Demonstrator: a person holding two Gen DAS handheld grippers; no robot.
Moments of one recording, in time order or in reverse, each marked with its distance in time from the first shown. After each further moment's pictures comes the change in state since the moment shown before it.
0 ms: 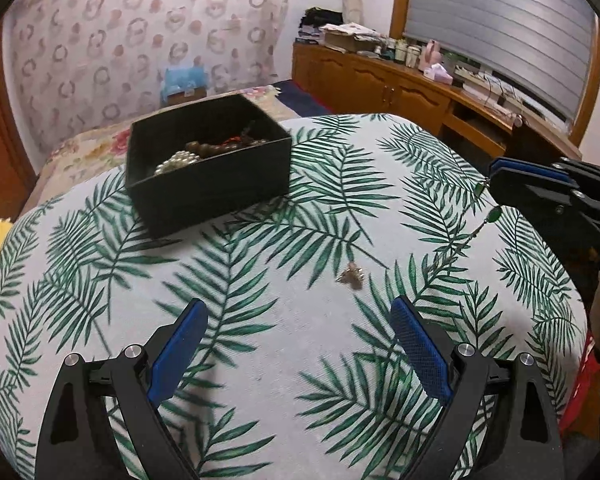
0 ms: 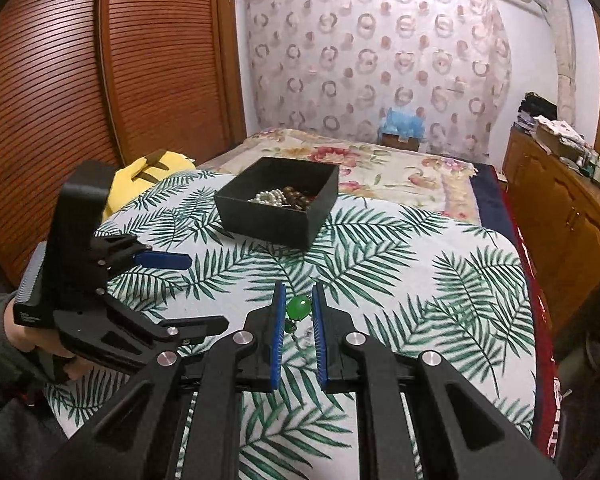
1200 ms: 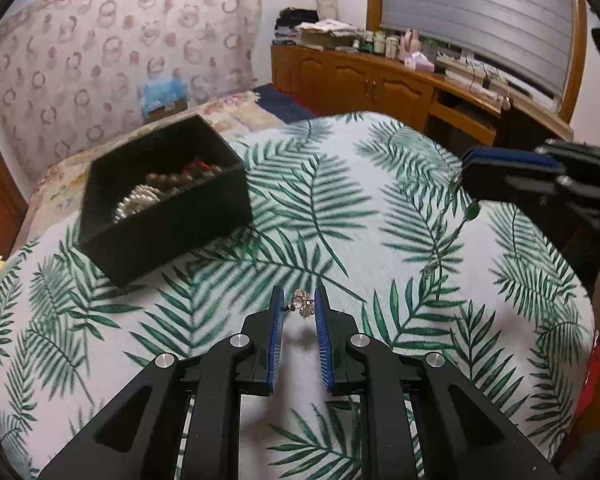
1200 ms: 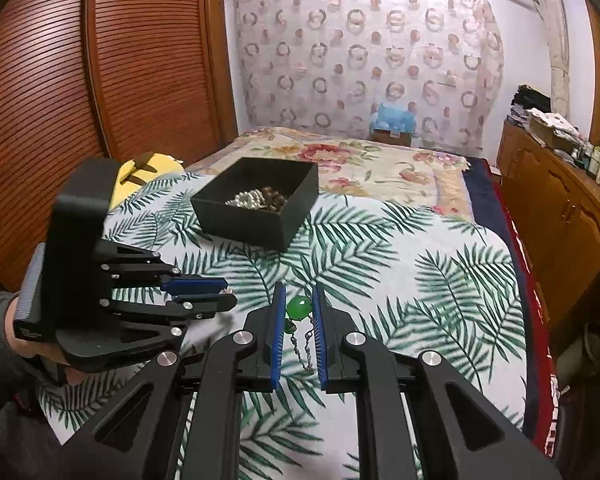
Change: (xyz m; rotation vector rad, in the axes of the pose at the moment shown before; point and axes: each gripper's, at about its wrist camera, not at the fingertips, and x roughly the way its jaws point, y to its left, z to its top) left arm 0.011 -0.018 0.023 0.079 -0.010 -0.012; right arm 0.013 -0.023 0.007 0.016 0.007 -0.011
